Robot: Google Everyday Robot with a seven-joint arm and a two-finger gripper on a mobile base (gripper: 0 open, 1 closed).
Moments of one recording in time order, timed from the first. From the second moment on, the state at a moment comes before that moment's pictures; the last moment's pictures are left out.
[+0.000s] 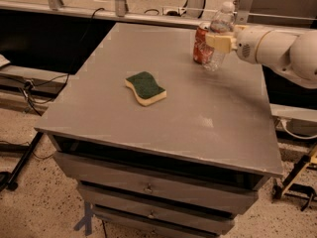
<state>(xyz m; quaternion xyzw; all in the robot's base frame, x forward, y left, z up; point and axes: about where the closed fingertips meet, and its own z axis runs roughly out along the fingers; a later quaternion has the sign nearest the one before) 0.724 -0.205 0.944 -0.24 0.72 0.16 0.64</state>
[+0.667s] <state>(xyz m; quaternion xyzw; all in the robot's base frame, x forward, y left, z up) 0.728 -0.208 0.932 -0.26 0.71 0.15 0.64</state>
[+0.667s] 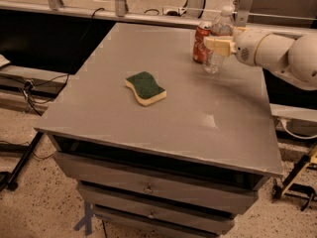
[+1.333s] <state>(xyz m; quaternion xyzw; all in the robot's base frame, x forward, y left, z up) 0.734 -0.203 0.923 -0.27 0.72 0.16 0.63</state>
